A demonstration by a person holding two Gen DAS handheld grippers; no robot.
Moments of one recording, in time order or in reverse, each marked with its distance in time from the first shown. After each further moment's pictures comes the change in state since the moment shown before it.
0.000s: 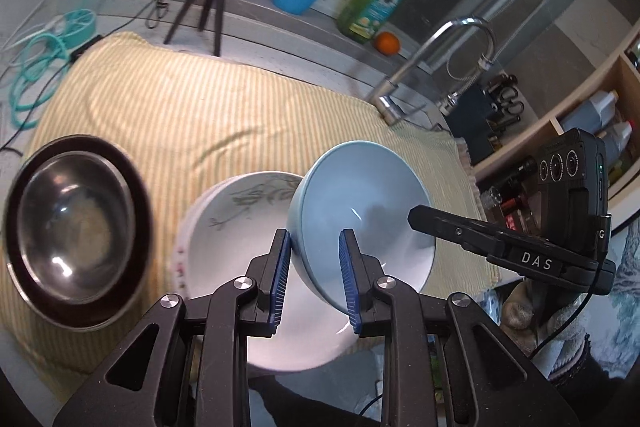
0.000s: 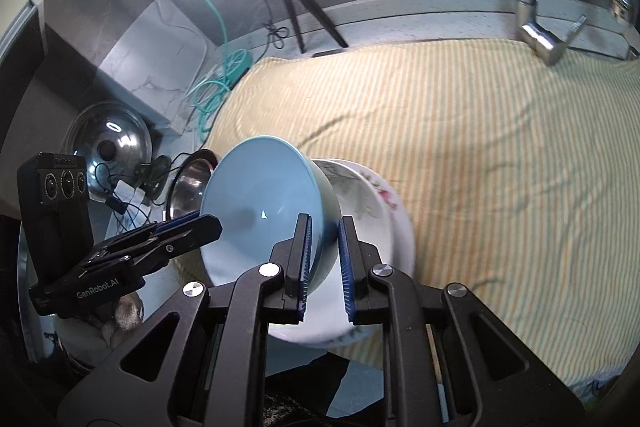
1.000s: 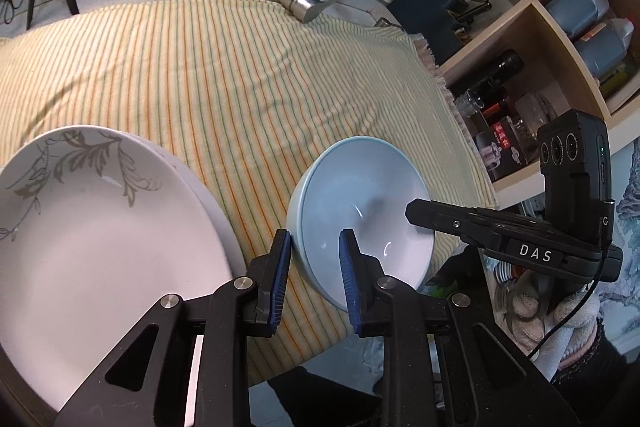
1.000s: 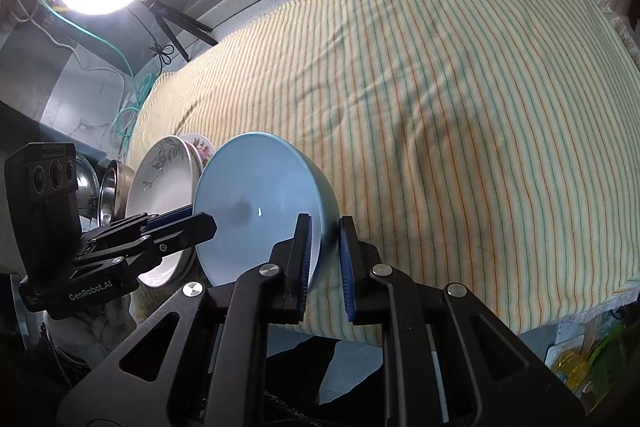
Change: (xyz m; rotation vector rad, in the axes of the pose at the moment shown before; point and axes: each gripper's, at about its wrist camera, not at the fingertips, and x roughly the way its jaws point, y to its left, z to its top) left arm 0.125 -0.107 -0.030 0.218 0.268 -0.089; right arm -0.050 -0.154 -0.076 0.275 -0.003 -0.135
